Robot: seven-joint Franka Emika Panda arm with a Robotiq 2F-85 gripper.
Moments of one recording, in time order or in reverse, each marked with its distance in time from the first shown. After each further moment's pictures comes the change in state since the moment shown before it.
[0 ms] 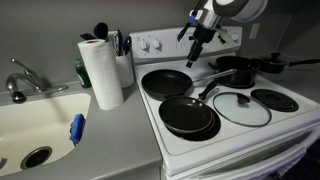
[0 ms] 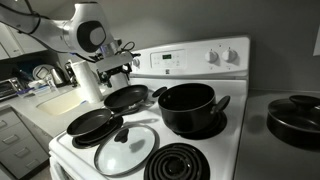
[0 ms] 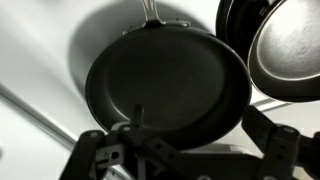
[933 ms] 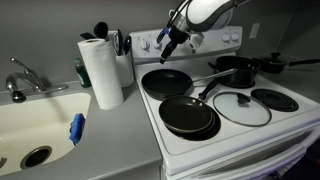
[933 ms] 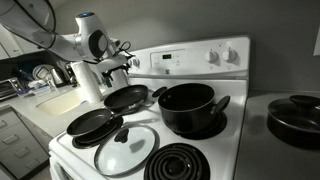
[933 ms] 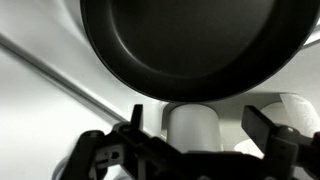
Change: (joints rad) arm 0.004 0.244 0.087 0.264 -0.179 0.161 0.337
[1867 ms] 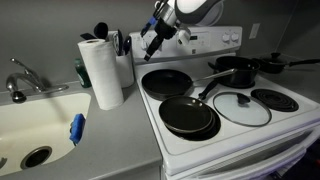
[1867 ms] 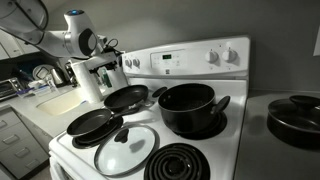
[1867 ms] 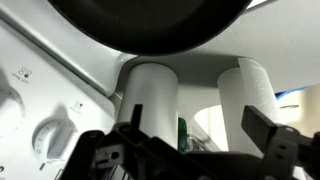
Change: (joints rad) arm -0.016 0.047 0.131 0.106 0.021 -0.003 -0.081
